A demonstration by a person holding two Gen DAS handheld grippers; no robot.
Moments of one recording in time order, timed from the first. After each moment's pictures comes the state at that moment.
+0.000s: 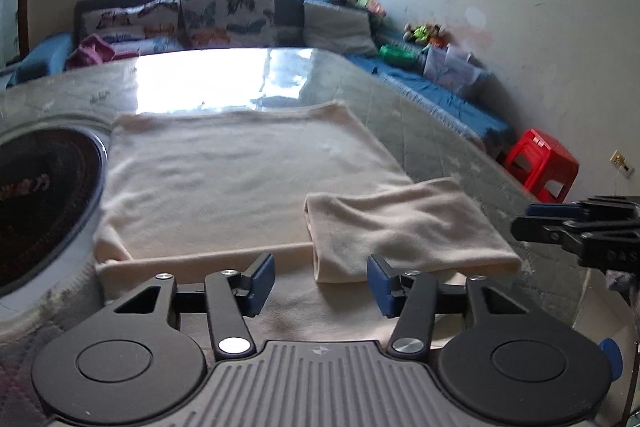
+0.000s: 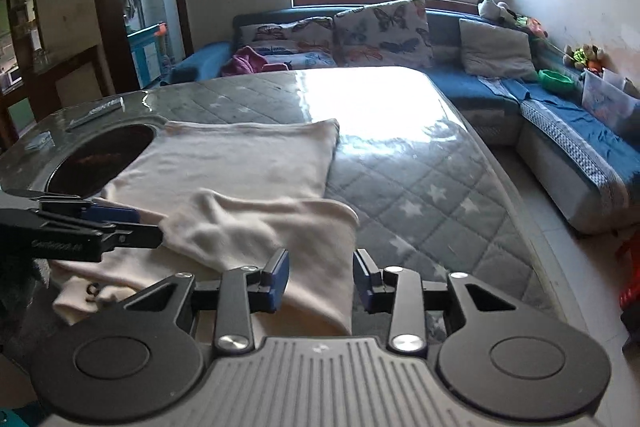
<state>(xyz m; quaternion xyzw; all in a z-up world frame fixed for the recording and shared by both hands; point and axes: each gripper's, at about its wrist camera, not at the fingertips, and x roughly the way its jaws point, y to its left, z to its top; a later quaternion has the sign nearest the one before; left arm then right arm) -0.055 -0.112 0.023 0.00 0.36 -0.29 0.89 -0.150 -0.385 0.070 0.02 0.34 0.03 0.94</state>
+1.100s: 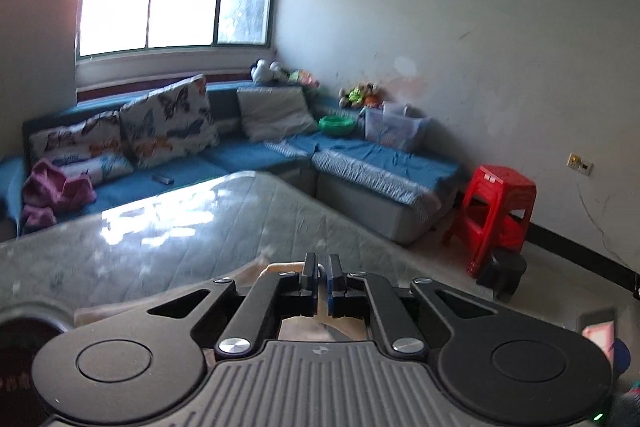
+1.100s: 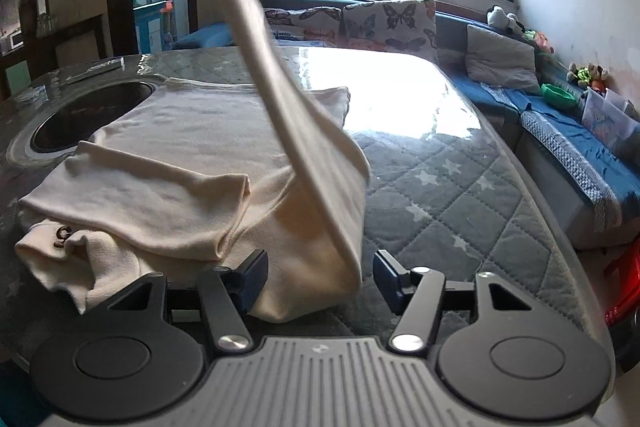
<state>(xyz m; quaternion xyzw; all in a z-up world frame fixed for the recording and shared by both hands) -0.050 -0.171 0.146 0.04 0.22 -0.37 0.90 -0.150 -0.363 0.030 -0.03 0.35 0.03 0.94</state>
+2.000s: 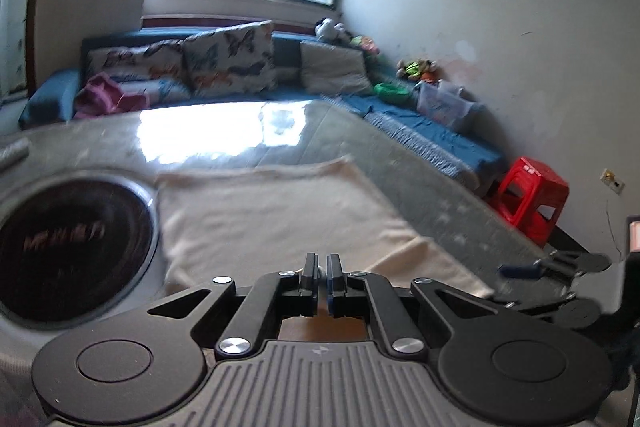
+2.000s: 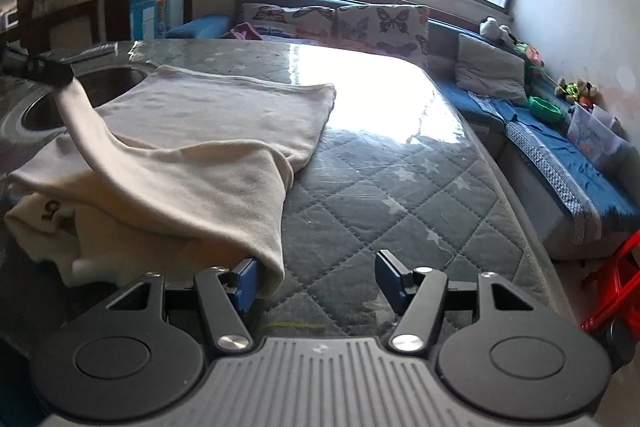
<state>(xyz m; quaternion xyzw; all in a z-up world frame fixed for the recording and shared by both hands) -0.073 -0.056 0.073 -0.01 0.31 -0.29 0.91 -0.163 -0.364 0.033 -0.07 0.35 0.02 0.93</state>
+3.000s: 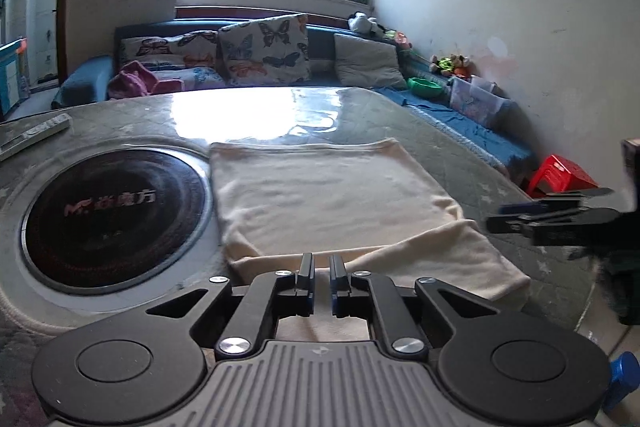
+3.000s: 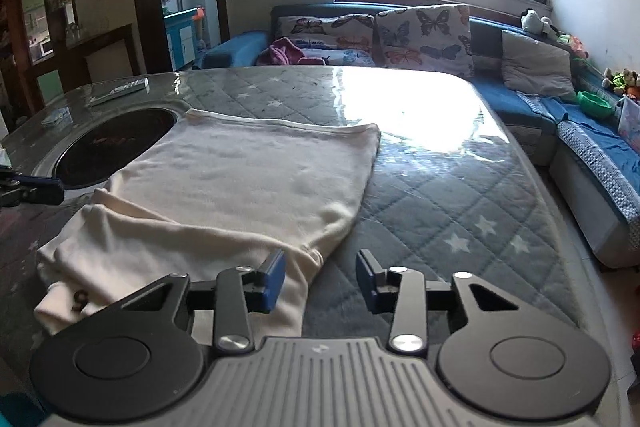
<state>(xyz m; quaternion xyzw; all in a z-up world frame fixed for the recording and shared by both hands) -0.080 -0.029 0.054 -0.01 0.32 -0.25 0.91 -0.097 -0.366 0.053 -0.02 0.35 0.09 0.93</state>
